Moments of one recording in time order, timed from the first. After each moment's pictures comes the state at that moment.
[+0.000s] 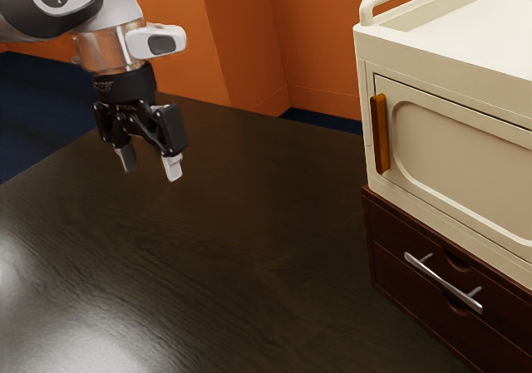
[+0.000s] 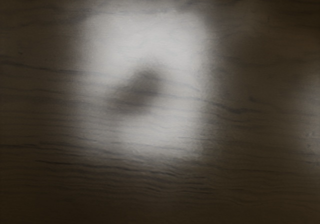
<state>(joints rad) 0.16 -0.01 -0.05 -1.35 -0.06 1.23 0.00</state>
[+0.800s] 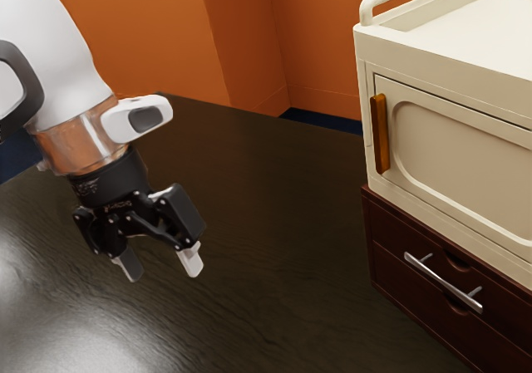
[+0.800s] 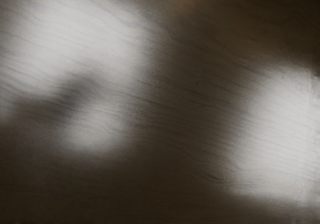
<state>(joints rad) 0.03 -0.50 -0.08 -1.97 -0.31 1.49 -0.42</state>
